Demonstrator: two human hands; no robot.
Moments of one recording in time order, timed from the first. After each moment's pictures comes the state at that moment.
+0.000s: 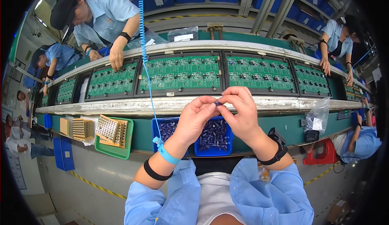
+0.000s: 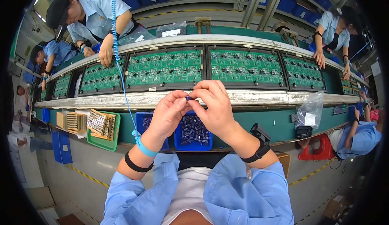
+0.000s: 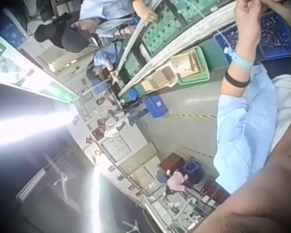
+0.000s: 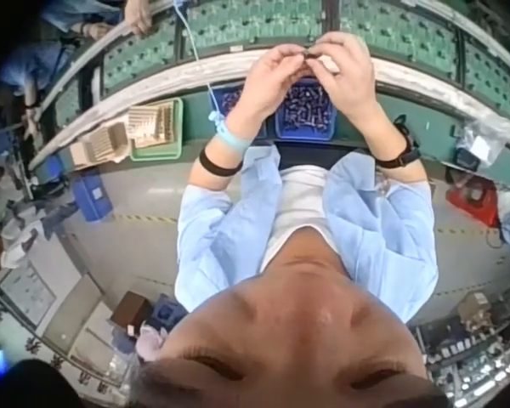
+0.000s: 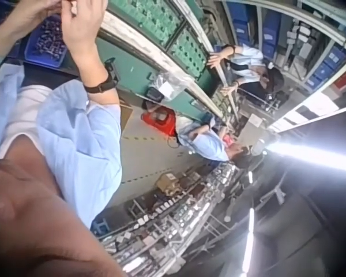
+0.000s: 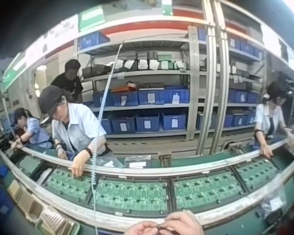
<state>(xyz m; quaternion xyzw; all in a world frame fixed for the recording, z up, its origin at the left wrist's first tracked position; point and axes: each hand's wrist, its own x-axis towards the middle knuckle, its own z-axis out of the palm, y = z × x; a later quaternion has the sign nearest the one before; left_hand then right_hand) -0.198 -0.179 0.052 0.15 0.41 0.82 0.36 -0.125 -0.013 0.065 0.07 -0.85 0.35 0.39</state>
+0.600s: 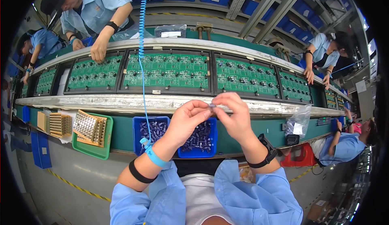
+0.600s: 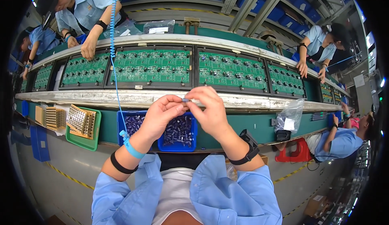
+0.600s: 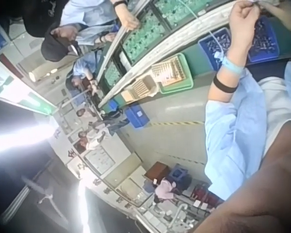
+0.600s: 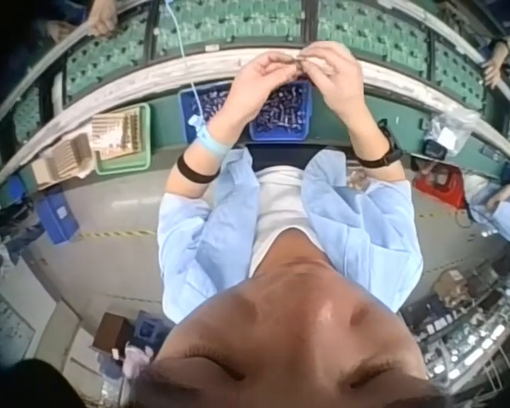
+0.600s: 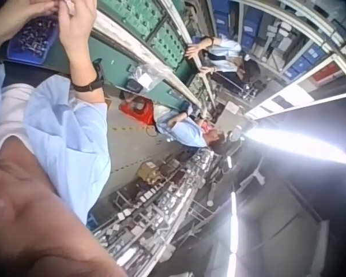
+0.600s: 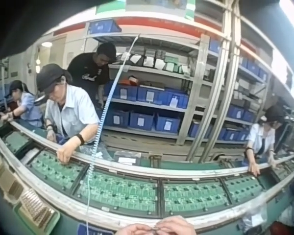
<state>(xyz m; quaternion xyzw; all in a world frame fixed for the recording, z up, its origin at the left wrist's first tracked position) -0.180 -0.153 0.038 0.12 0.42 0.82 0.37 -0.103 0.029 0.067 0.03 -0.87 0.41 0.27</state>
